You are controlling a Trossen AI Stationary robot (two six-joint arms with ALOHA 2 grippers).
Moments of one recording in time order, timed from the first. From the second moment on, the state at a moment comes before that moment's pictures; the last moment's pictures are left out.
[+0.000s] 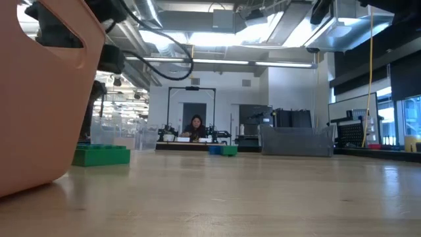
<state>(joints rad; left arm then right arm) -0.15 1.23 0.66 -0.61 -0.04 -0.33 0.06 0.78 0.42 0.73 0.02 0.35</state>
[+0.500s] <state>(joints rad) -0.16 1.43 0.66 -0.50 -0.09 -0.22 0.06 0.78 0.42 0.72 0.02 0.36</state>
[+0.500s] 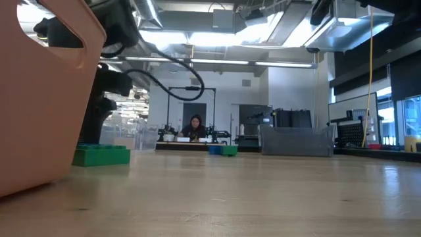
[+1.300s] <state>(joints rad) 0.01 1.08 0.80 -0.40 -0.30 -0.25 0.06 0.78 0.42 0.71 0.02 0.36</state>
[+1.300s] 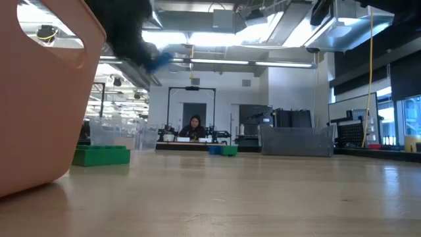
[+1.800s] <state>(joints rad) -0.05 1.14 0.73 0.42 -0.22 -0.28 0.06 0.78 0.42 0.71 0.03 0.36</state>
